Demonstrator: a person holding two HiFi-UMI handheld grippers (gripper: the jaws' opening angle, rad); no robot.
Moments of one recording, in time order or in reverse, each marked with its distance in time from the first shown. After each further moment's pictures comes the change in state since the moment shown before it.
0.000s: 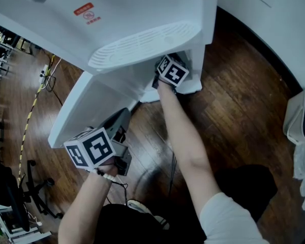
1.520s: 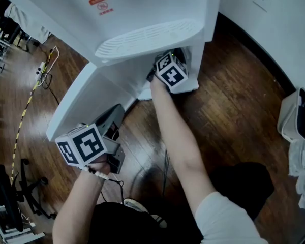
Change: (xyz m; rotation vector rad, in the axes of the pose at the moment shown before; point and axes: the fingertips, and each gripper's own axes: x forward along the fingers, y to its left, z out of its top) left arm -0.028 -0.001 0.010 -0.023 -0.039 -0.043; right arm -0.055 0.013 0.057 0.128 -0.276 -0.079
